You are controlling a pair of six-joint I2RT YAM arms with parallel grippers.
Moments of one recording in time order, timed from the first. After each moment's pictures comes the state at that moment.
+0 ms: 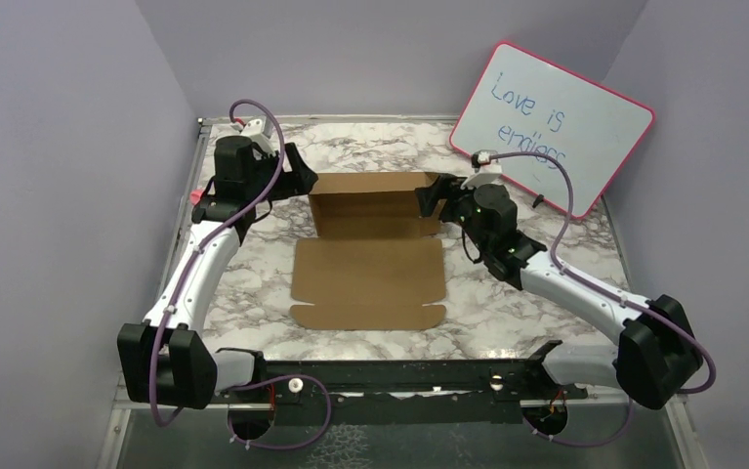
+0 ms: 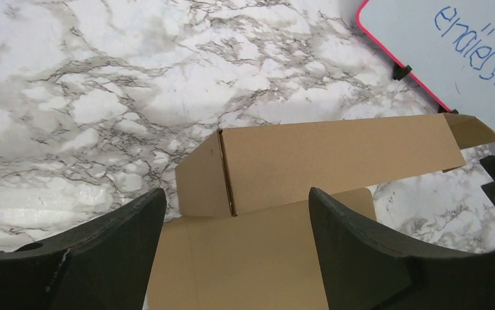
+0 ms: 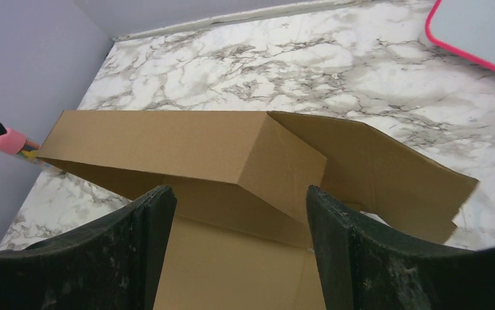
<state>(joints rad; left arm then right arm) -0.12 1.26 1.08 -0.27 0.30 -0.35 0.62 1.27 0.79 0.31 0.23 0.43</state>
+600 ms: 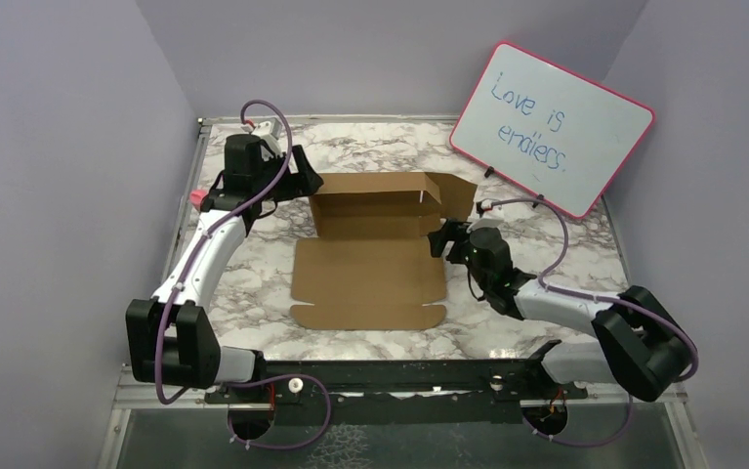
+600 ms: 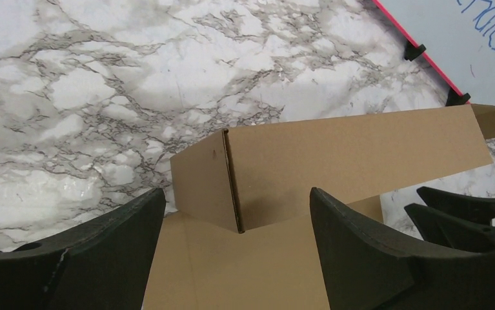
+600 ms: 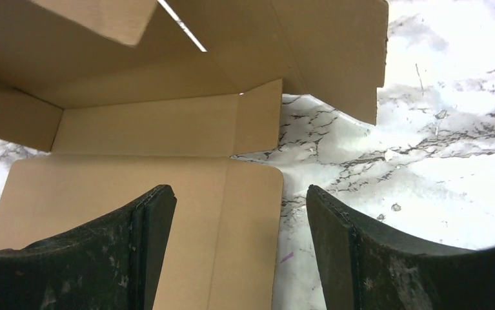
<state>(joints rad) -0.12 1.34 1.10 -0.29 0.31 -0.35 0.62 1.26 0.41 0.50 0.31 0.51</state>
